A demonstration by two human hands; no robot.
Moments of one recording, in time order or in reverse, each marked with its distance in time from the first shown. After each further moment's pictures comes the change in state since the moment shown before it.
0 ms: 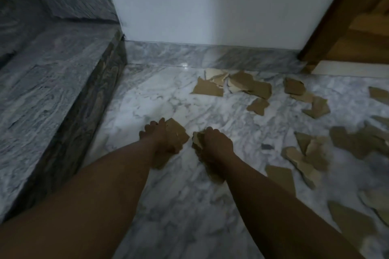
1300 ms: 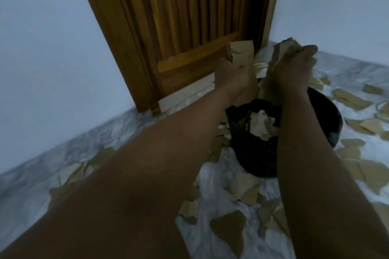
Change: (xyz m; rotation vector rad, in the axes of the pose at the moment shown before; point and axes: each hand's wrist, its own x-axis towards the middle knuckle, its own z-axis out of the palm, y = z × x) left_hand -0.273 0.648 -0.068 -0.902 -0.106 1.064; right_hand -0.219 0.448 -0.358 0.711 1.418 0.899
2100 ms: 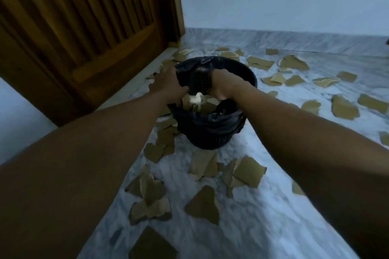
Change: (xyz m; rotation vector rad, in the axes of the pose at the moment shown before) left_hand 0.019 -0.065 0.023 0.963 -0.382 0.264; right_hand -0.033 0.070 -0.040 -0.789 -0.610 -0.255
